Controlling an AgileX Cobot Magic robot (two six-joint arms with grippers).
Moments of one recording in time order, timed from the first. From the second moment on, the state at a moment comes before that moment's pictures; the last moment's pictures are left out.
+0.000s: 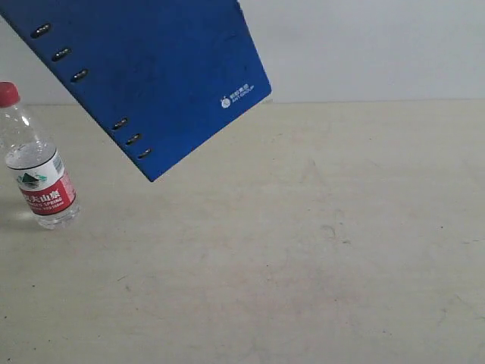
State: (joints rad) left arm 0.11 0.00 0.00 -1.74 -0.09 1.71; right arm -0.23 0.13 0.00 -0.68 -0.28 0.67
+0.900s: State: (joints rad) left arm 0.11 0.00 0.00 -1.74 -0.10 1.71; right arm 0.06 0.01 0.00 -0.25 0.37 0.25
